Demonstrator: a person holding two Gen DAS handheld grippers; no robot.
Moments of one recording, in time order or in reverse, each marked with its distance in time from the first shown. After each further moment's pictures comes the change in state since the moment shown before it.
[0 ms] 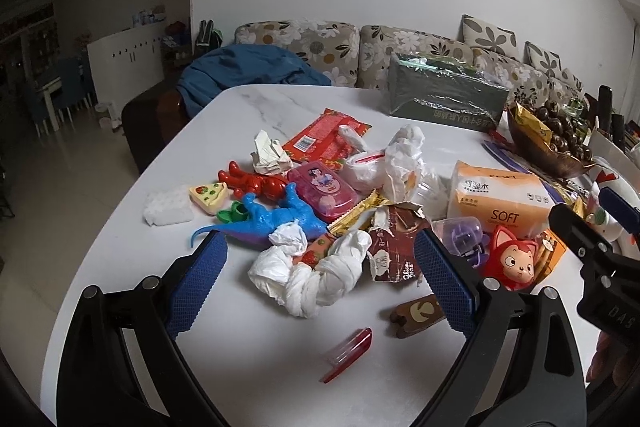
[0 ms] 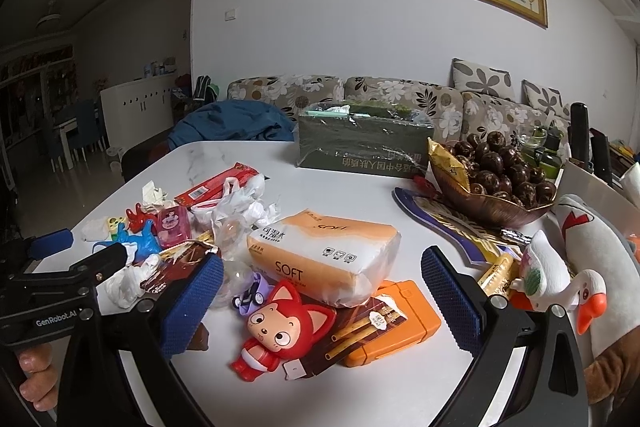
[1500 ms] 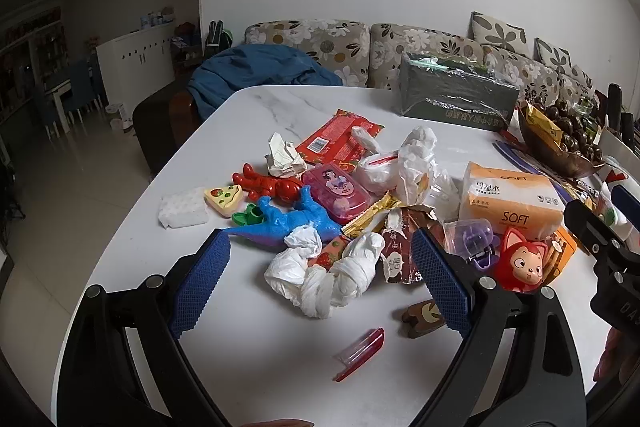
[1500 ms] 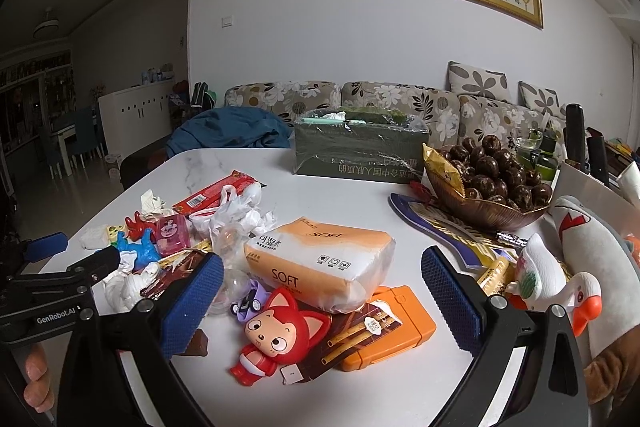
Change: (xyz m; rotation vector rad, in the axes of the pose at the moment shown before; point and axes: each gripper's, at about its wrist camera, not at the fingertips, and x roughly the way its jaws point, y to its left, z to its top) left arm -0.002 0.004 0.004 0.009 0.009 0.037; right arm -0.003 -0.001 0.003 0.009 -0.015 -0.008
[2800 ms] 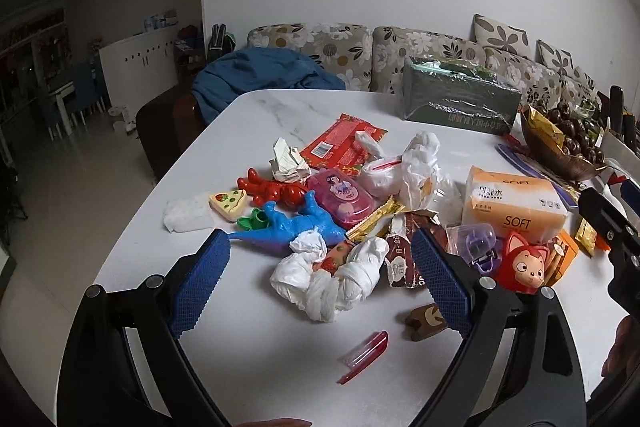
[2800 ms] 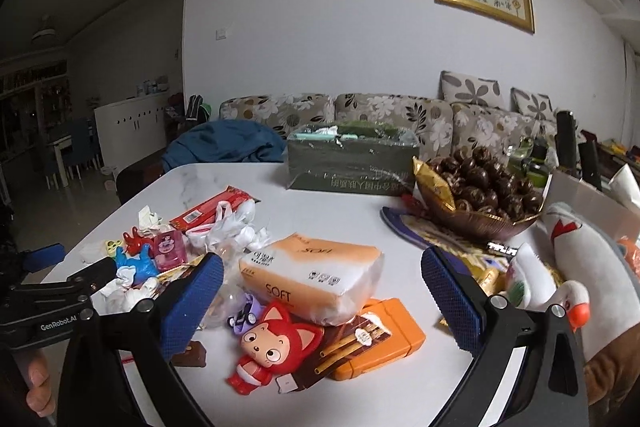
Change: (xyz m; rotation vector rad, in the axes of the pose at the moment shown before) left arm -0.002 0.002 0.002 0.004 -0.008 0.007; right arm -0.006 -0.005 0.005 0.023 -0.033 -0.018
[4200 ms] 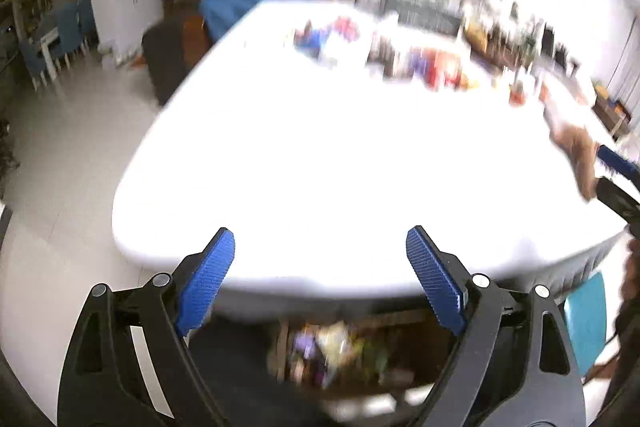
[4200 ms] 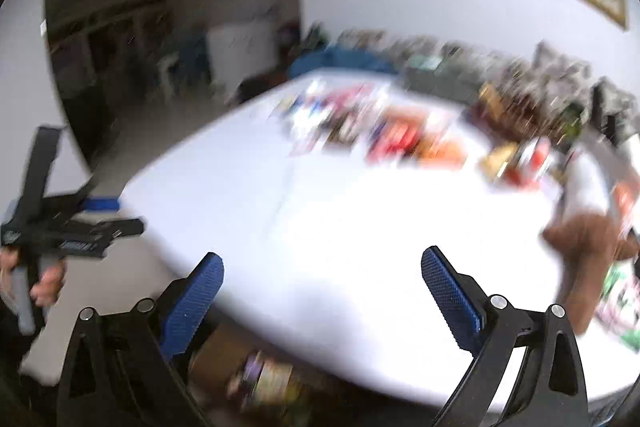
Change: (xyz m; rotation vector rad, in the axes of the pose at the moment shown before) left arm -0.207 0.058 -0.143 -0.035 0.206 -0.106; right arm -0.220 0.000 -0.079 -0.172 0.168 0.305
